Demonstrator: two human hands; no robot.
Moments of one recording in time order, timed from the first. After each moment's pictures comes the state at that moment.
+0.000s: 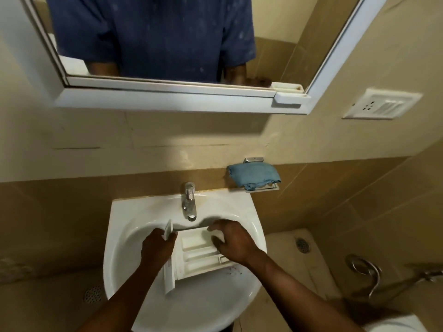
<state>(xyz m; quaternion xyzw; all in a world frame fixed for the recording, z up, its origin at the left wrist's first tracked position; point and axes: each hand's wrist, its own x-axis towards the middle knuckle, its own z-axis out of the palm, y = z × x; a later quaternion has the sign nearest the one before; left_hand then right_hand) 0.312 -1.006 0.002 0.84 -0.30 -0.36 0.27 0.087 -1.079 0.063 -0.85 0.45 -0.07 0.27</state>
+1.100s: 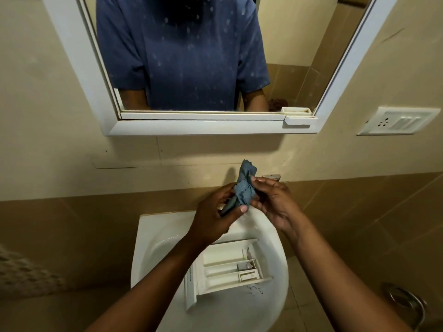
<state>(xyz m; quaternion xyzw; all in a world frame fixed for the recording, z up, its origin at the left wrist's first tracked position) 0.266 -1.045 0.184 0.54 -0.55 -0.36 0.52 0.107 -1.125 0.229 -0.37 0.42 -0.41 0.72</state>
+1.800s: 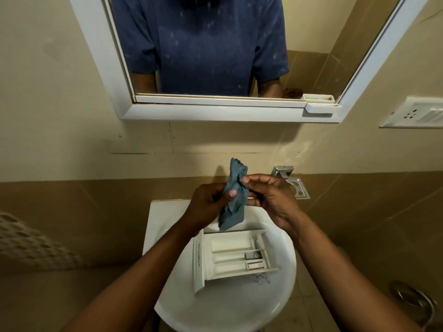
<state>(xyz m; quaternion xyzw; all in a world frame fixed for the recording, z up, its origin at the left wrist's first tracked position) 0.301 -1.039 0.176 0.54 -0.47 -0.46 0.52 0.128 -1.114 0.214 -0.48 0.41 -0.35 0.70</state>
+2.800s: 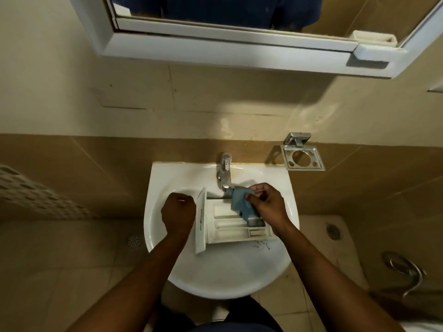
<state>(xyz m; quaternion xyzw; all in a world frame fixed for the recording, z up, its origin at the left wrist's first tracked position) 0.315 -0.981 0.039 0.84 -0.15 -0.28 0.43 0.100 -1.099 0.049 -0.60 0.58 -0.23 0.50</state>
